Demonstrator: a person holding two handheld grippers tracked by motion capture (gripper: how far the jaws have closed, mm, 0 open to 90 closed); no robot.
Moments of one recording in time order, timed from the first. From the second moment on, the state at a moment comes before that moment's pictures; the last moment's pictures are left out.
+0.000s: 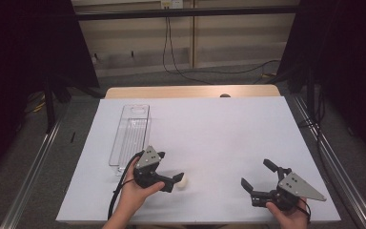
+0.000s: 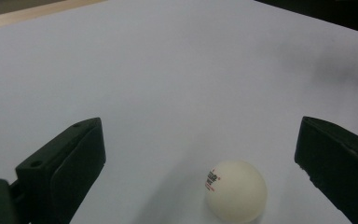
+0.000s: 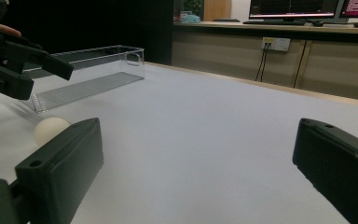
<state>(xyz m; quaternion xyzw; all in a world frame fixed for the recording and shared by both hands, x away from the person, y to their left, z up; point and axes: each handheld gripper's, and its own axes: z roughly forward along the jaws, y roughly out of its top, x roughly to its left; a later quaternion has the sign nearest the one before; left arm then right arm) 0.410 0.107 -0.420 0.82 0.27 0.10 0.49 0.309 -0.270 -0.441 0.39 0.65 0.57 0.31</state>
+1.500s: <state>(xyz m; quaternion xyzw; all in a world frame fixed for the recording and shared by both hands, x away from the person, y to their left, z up) 0.412 0.093 -0.436 0.87 0.26 0.06 0.41 0.310 -0.269 -0.442 0.38 0.65 0.57 0.31</state>
